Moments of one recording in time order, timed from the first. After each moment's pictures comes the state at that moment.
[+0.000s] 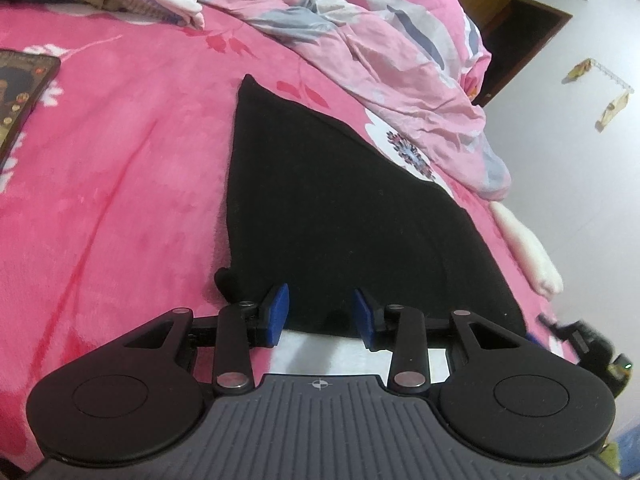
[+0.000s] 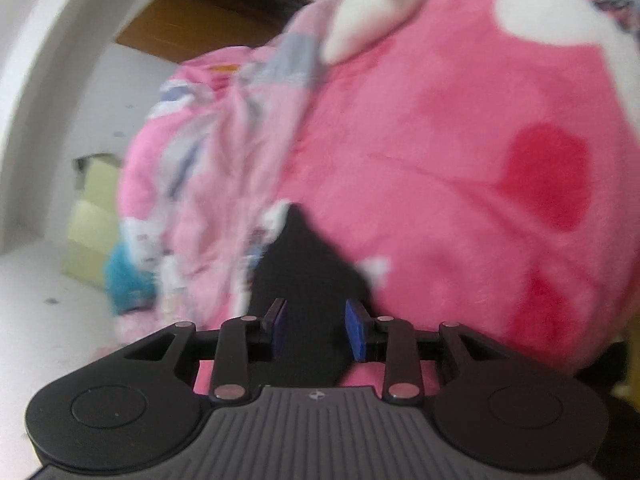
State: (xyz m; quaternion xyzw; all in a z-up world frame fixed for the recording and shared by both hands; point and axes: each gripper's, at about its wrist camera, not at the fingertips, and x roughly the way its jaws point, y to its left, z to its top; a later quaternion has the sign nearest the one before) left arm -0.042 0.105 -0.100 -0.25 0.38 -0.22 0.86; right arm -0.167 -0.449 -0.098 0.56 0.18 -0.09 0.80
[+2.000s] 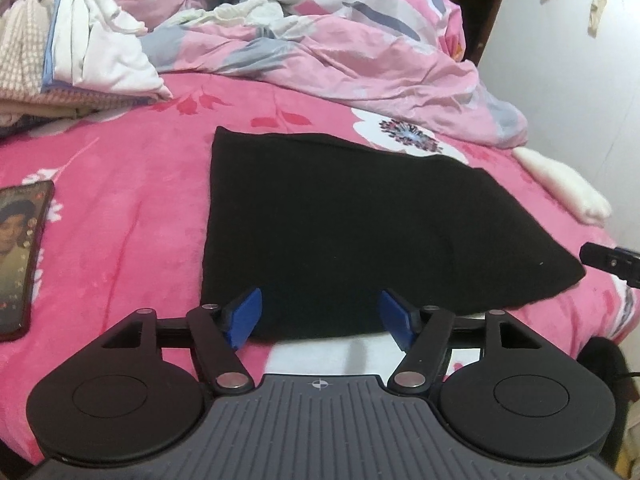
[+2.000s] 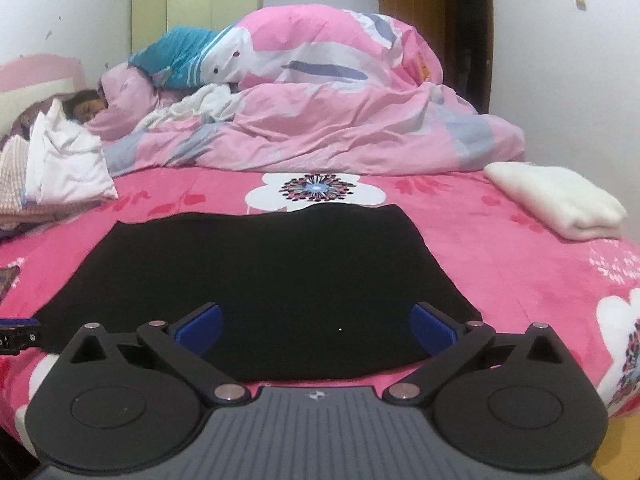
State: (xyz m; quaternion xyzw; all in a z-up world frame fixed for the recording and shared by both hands) left arm -0.069 0.055 -0.059 -0.05 0.35 -0.18 0.92; right arm -0.150 -0.241 0.014 0.02 0.28 -0.08 0.96
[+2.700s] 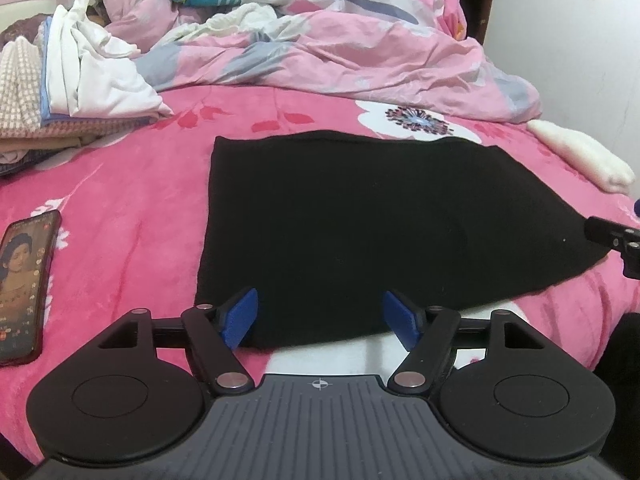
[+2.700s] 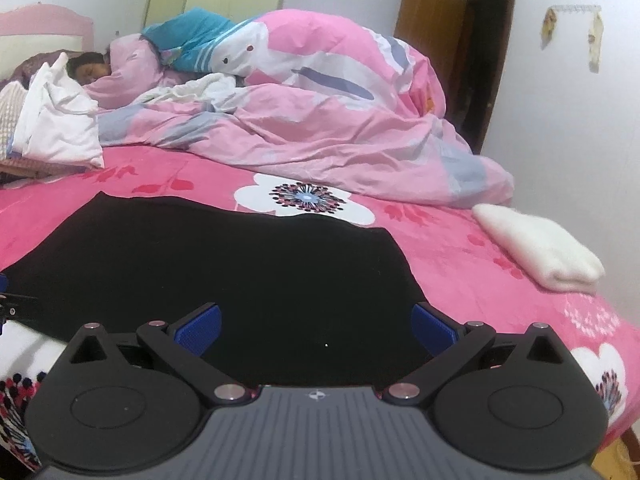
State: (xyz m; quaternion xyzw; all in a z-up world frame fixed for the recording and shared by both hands) left arm -0.067 0.031 -0.060 0.00 0.36 -0.15 0.92; right arm -0.141 -0.216 0.006 -0.08 0.26 -0.10 0.96
